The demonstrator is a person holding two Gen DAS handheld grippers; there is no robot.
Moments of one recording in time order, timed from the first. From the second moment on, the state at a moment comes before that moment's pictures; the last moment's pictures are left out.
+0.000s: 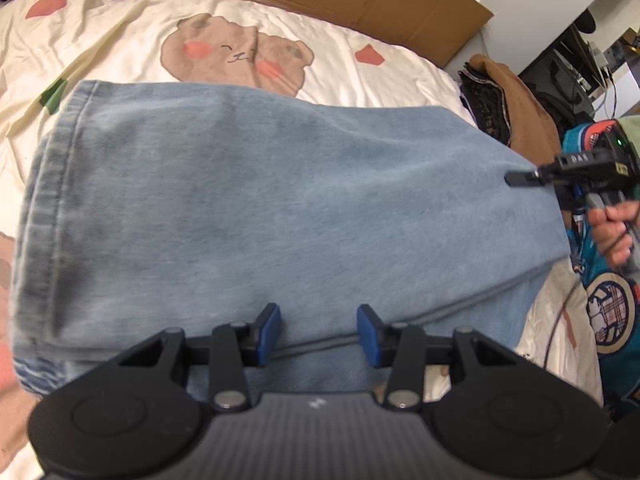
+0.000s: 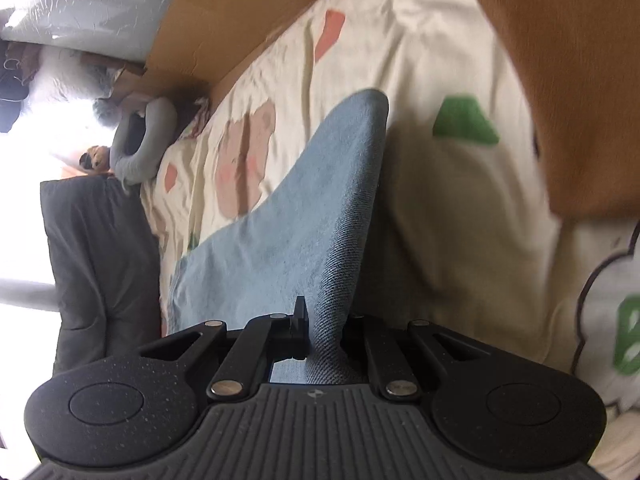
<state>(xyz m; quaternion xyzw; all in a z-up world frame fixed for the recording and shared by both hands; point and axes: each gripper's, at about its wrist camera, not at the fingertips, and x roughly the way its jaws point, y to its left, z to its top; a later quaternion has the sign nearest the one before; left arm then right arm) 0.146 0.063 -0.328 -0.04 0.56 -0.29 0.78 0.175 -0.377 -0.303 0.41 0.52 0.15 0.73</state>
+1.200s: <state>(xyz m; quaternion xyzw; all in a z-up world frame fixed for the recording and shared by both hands) 0.156 0.005 -0.322 -0.02 0.52 -0.33 0.78 0.076 -0.406 -0.378 0.47 0.56 0.15 0.66</state>
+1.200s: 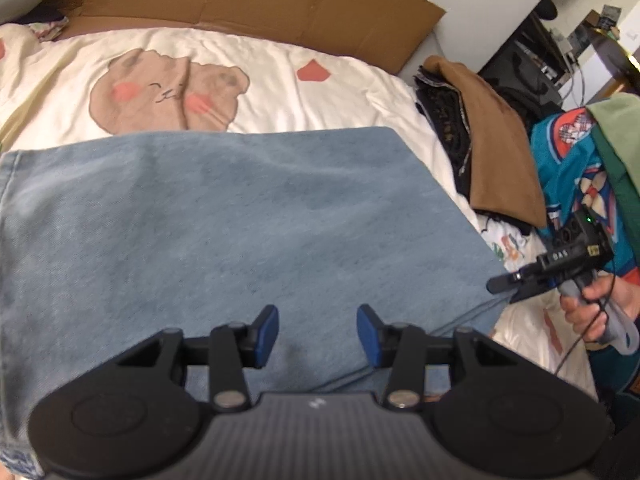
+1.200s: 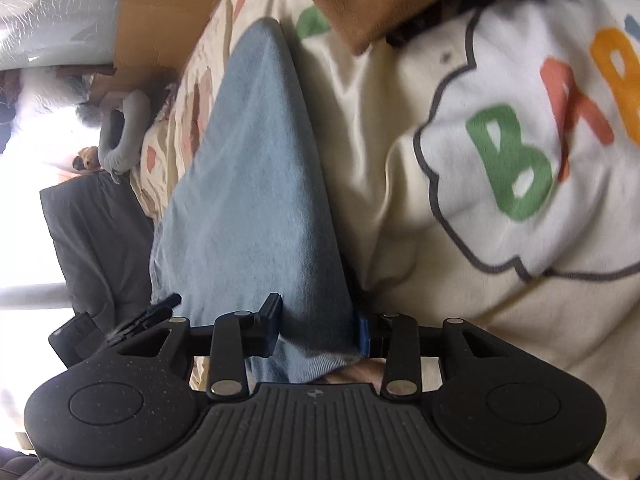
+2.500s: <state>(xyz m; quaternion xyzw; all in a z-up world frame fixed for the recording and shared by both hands) 0.132 -0.020 -0.331 0.00 0.59 -0.36 0.73 0.097 -0.398 -0.388 0.56 0.49 0.09 0.67</state>
